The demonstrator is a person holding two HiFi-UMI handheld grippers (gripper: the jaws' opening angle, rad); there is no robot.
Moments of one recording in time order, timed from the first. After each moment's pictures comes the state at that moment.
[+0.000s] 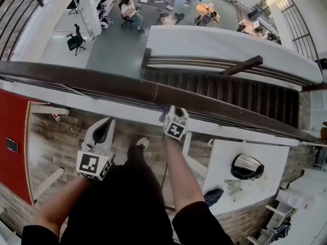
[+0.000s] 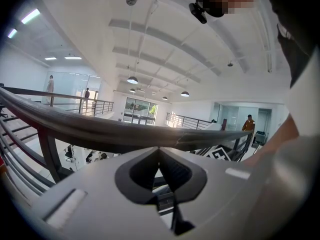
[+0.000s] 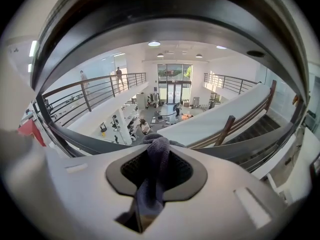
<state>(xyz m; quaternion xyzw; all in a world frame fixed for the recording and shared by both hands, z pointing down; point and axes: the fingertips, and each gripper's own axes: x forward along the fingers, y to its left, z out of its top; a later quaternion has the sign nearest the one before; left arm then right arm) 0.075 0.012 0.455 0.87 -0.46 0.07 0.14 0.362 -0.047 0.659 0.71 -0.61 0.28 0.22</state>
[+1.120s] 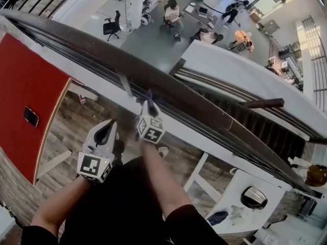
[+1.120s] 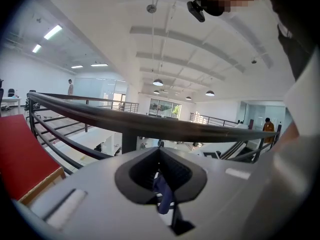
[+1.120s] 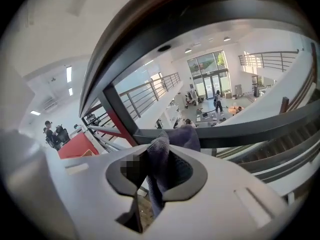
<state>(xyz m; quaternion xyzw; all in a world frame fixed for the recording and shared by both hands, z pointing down) -0.130 0.027 0.472 0.80 -0.58 0.07 0.16 -0.025 -0.089 0.651 0.54 -0.76 0.34 0.13</state>
